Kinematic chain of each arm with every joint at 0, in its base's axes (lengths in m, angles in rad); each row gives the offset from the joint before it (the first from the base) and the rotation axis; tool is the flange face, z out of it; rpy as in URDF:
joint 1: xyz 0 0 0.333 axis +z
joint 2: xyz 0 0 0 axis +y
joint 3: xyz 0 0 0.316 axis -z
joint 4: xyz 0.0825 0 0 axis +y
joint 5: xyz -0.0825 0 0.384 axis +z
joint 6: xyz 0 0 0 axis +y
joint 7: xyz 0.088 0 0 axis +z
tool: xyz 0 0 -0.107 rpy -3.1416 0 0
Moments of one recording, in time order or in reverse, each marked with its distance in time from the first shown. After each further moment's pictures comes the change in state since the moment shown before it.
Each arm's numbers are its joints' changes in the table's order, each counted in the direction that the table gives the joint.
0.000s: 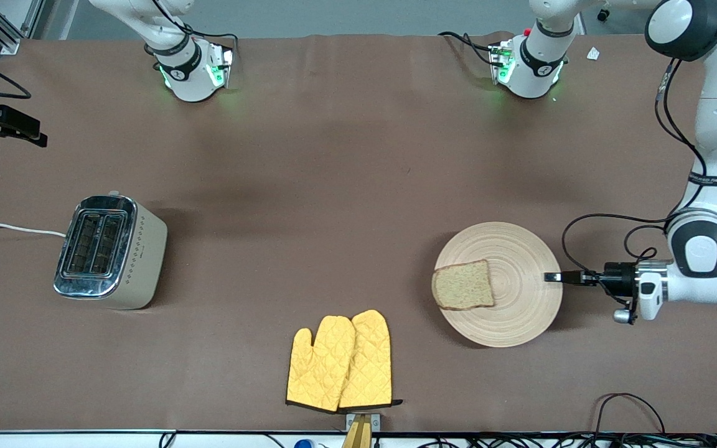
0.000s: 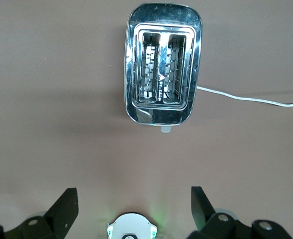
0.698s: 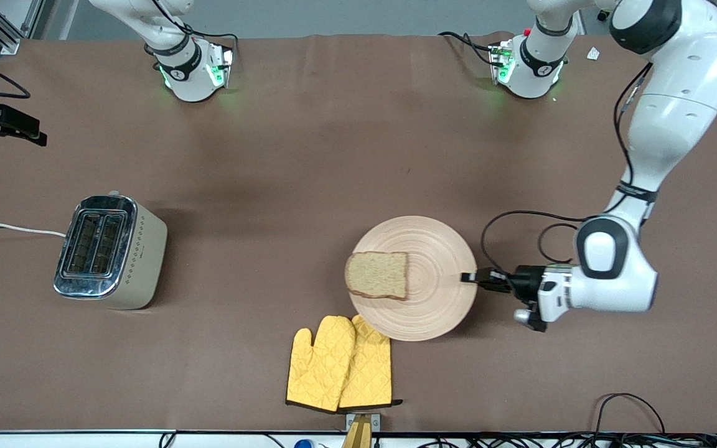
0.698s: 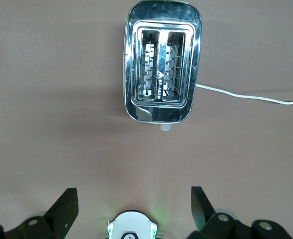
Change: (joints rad) left arm -0.245 0.003 0.134 0.010 -0.018 -0.251 0.000; right arm -0.002 0.000 0.002 0.001 0.000 0.006 0.000
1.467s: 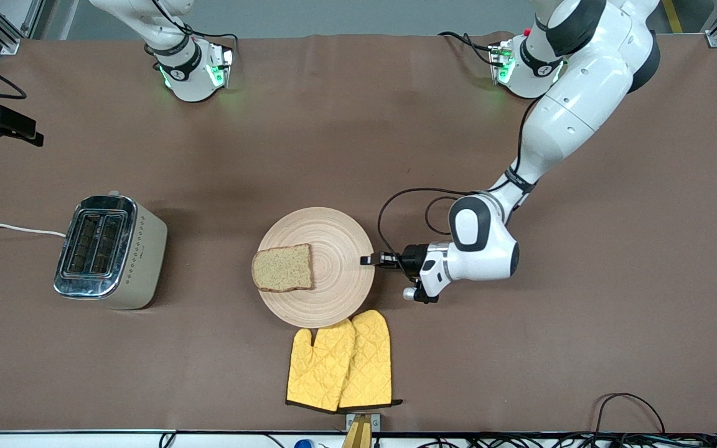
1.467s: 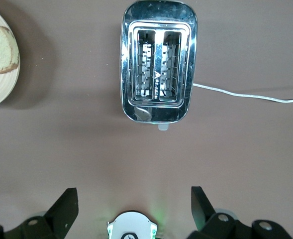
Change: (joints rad) left arm -0.322 0.090 -0.003 0.012 -0.307 -0.347 0.119; right arm -0.013 0.000 0.002 0.001 0.000 -0.001 0.000
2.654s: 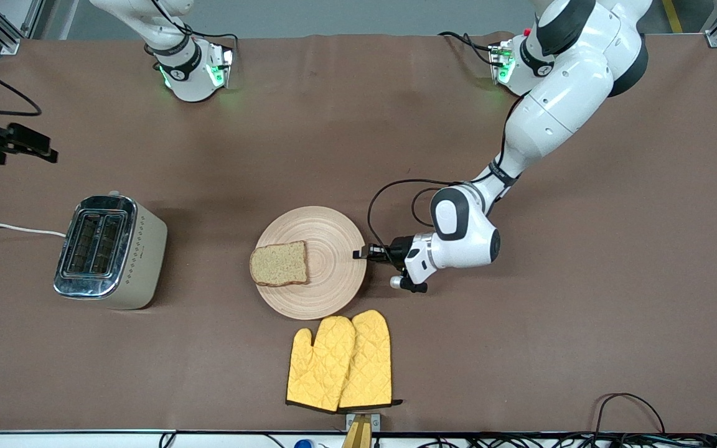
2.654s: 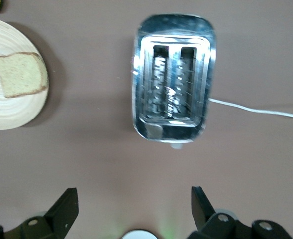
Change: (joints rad) left arm -0.039 0.018 0.004 0.056 -0.014 -0.106 -0.096; right arm 0.001 0.005 -0.017 0.109 0.070 -0.157 0.000
